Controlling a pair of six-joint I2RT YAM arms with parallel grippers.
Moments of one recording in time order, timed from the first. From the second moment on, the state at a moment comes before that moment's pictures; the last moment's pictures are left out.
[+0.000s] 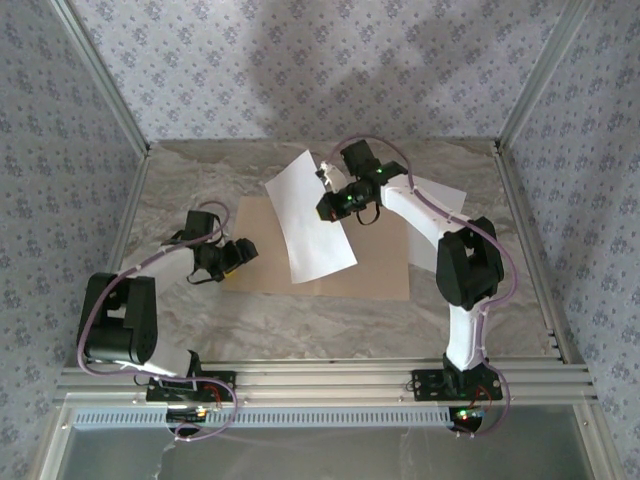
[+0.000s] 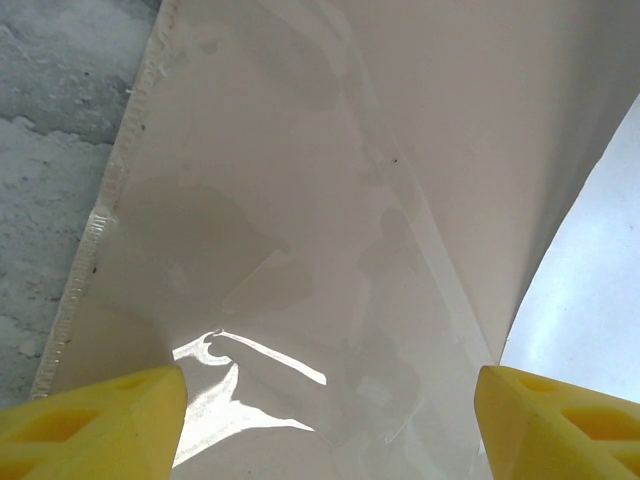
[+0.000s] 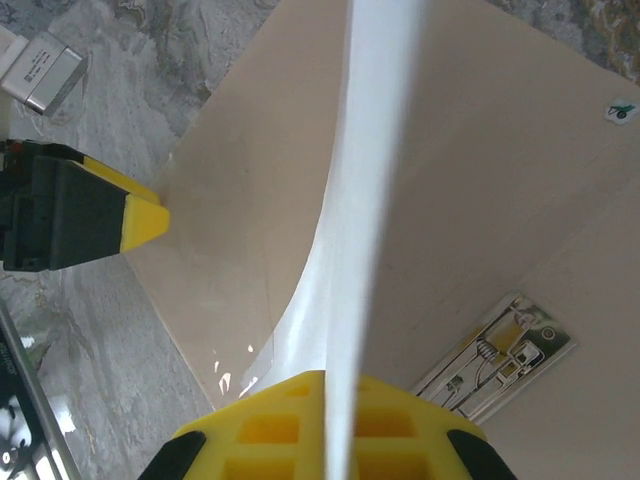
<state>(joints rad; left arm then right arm) -0.13 1.48 0.72 -0.34 0.39 -0.61 0.50 1.95 1.66 -0.72 -0.54 0.02</state>
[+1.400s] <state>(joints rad) -0.12 1.43 0.73 -0.43 0.31 -0.58 0.46 2.05 1.52 -0.40 -0.67 0.12</state>
